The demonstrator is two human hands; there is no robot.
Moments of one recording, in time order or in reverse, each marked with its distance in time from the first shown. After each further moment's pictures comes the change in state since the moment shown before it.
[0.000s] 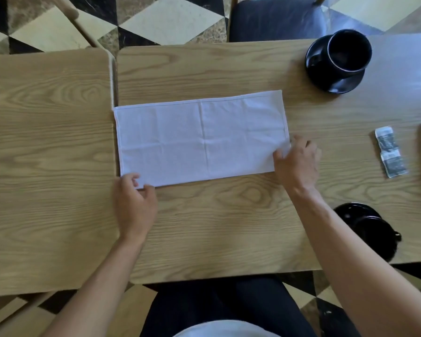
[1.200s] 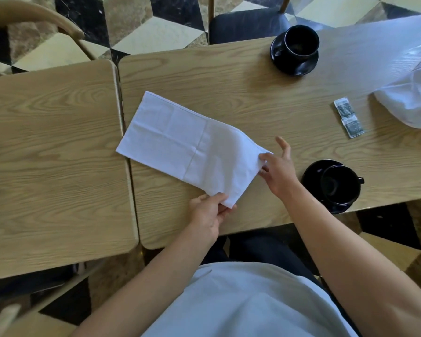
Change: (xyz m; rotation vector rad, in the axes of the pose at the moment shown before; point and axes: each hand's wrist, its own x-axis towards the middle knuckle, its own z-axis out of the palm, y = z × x) left_hand -0.149 0.106 -0.025 -0.999 -0.627 -0.970; right_hand -0.106 0.025 -0.035 1.324 -0.380 0.536
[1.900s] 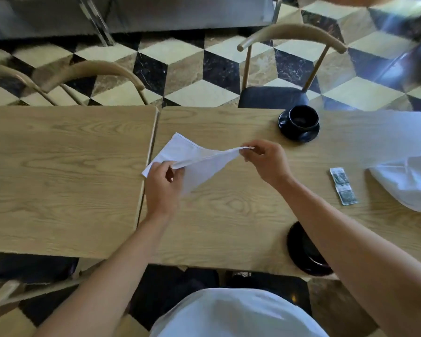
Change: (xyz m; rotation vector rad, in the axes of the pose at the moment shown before) left_hand -0.049 0.094 0.005 0.697 0.402 1.261; right_hand -0.020 -0.136 0.049 -0.705 -0.419 -0.746
